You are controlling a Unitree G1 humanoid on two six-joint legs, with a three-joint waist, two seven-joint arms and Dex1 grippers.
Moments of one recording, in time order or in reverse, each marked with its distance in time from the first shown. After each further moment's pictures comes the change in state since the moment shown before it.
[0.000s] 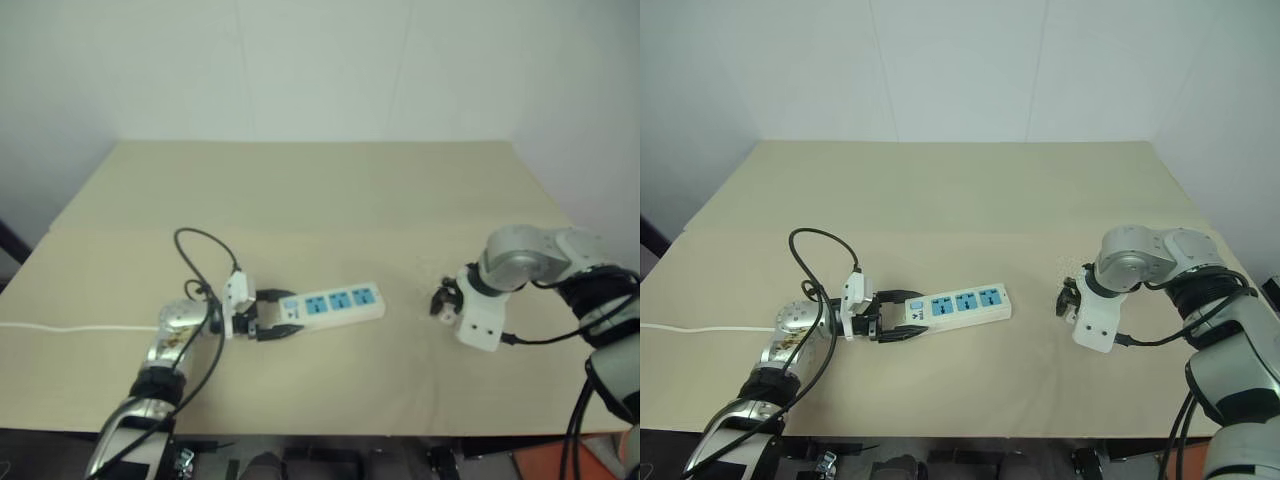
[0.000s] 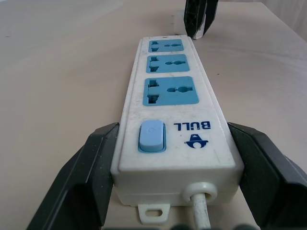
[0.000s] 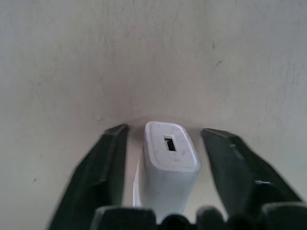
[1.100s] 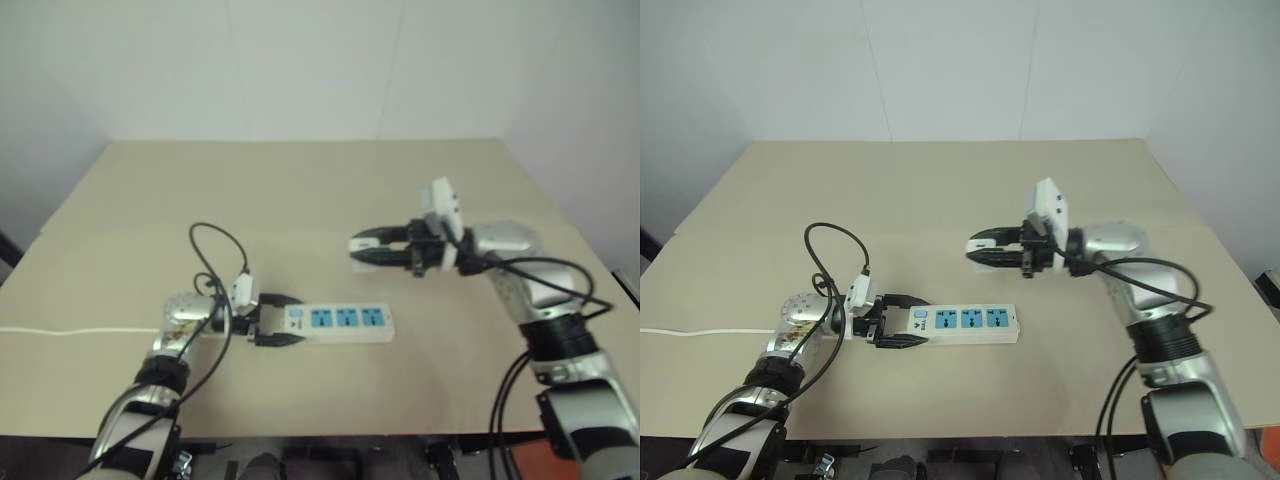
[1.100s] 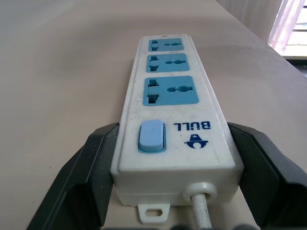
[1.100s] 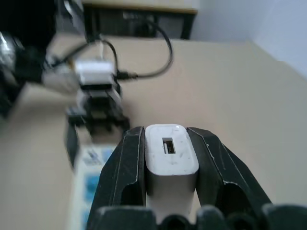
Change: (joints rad) left arm -0.085 0.001 -0.044 0.120 -0.005 -0.075 -0.181; right arm 0.349 0.340 -0.543 -0.648 1.189 1.656 -0.104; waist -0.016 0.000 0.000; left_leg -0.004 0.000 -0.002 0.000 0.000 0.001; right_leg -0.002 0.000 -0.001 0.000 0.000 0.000
